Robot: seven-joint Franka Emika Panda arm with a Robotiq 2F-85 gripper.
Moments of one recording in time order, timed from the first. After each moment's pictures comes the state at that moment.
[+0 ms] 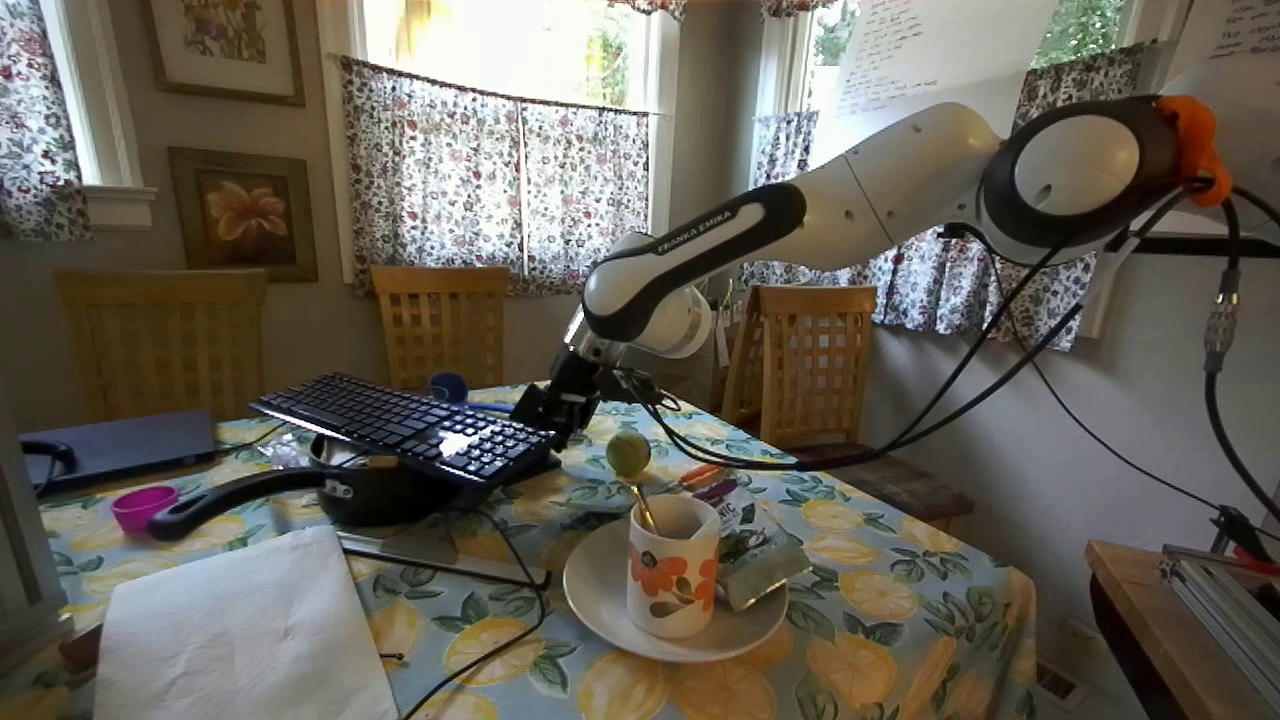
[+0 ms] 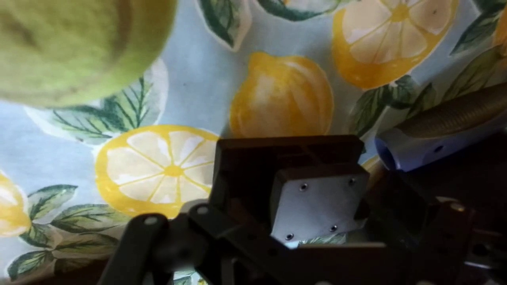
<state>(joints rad) -0.23 1.15 0.17 -1.01 0.23 2.53 -0.15</state>
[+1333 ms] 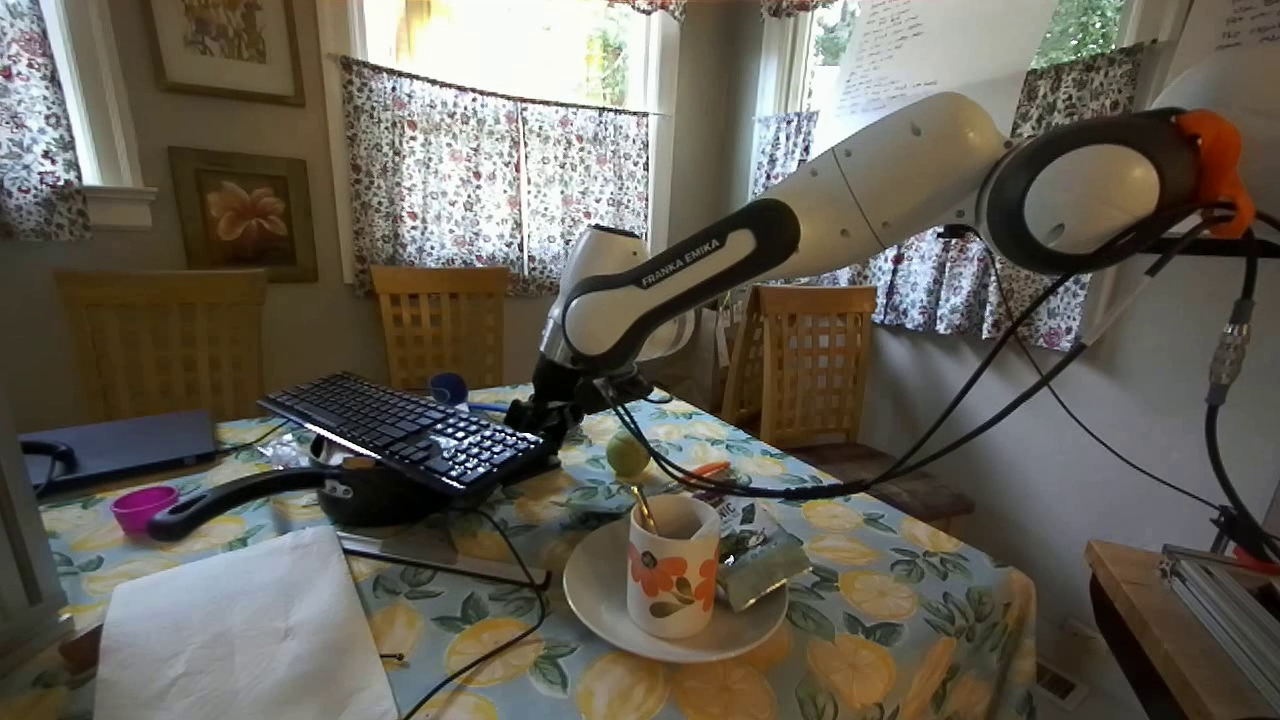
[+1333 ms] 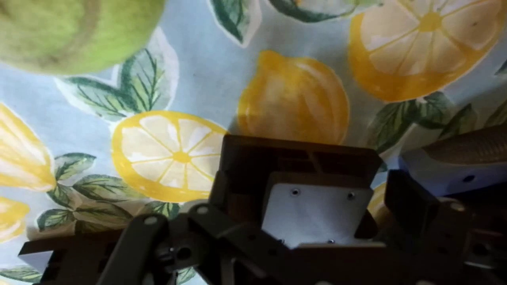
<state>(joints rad) -0.06 1.17 -0.04 -0.96 0.11 2.50 0.03</state>
